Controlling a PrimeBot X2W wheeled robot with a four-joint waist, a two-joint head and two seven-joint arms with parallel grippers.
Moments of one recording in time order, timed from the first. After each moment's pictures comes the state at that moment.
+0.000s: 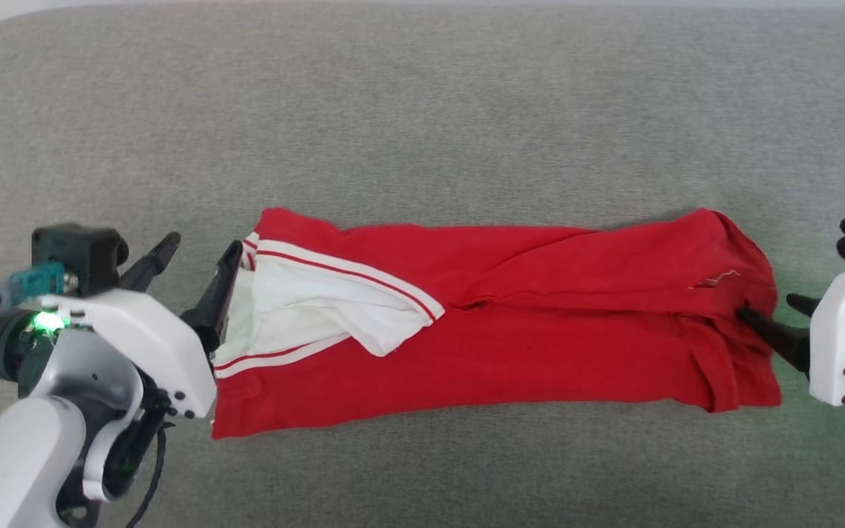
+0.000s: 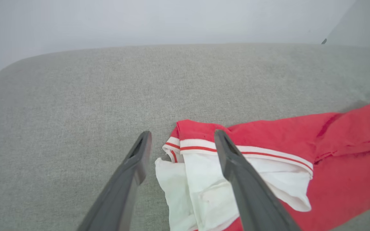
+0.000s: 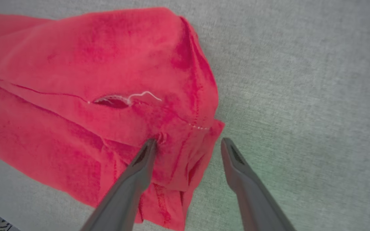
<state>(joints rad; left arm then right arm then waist) -0.35 0.68 -0.46 -0.16 -0.77 0.26 0.30 -0.33 -0.57 0.12 0.08 0.72 0.13 0.86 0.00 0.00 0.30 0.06</state>
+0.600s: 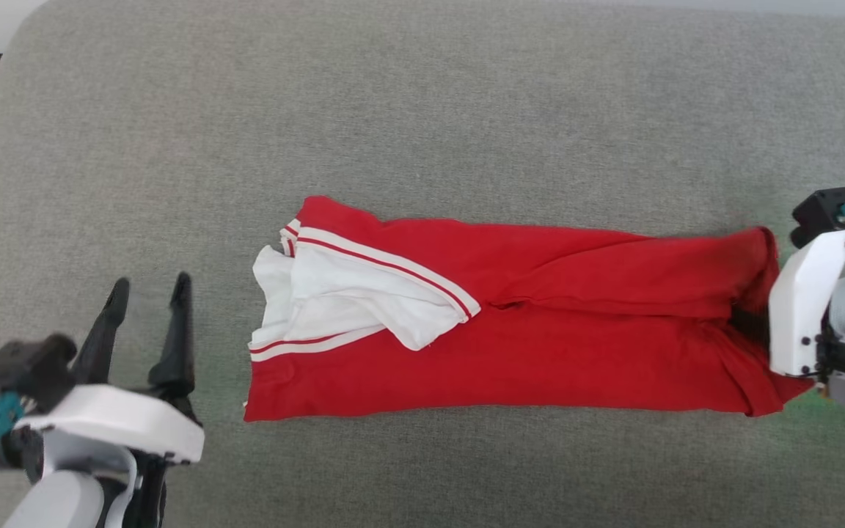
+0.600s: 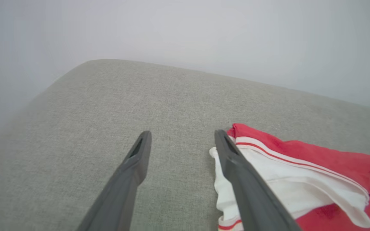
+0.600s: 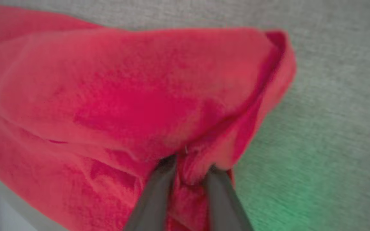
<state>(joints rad) -0.15 0.55 -0.35 -0.04 -0.76 0.24 -0.18 -0.51 -0.54 0.33 0.36 0.85 0.13 0.85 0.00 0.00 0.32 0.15</state>
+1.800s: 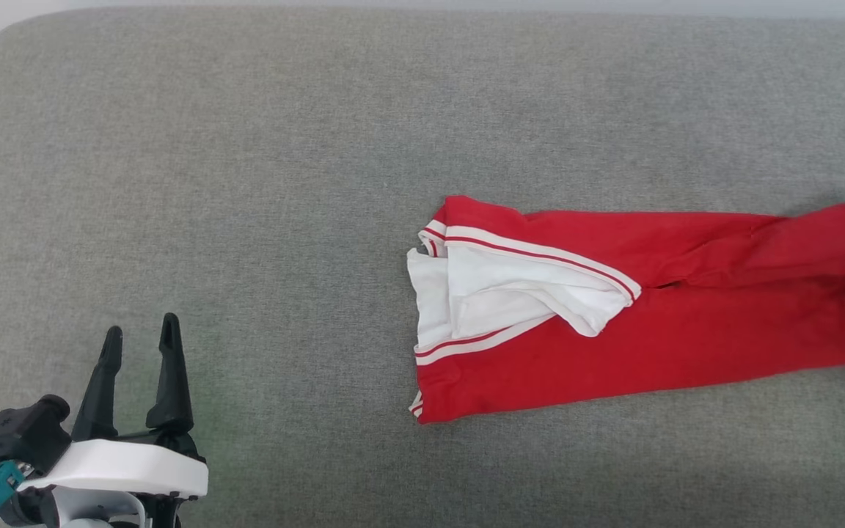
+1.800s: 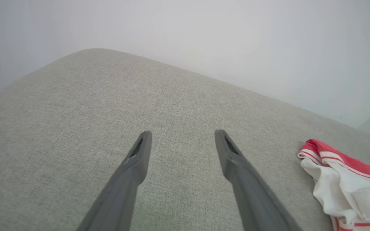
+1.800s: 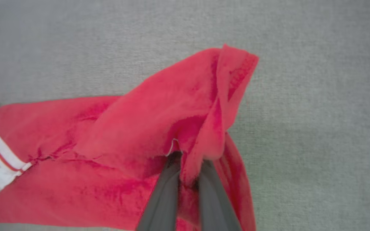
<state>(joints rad) -0.02 0.33 -0.16 0.03 -0.66 0.11 -0.26 -0.51 -0.76 0.12 0.46 0.99 0.13 0.72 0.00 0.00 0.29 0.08</state>
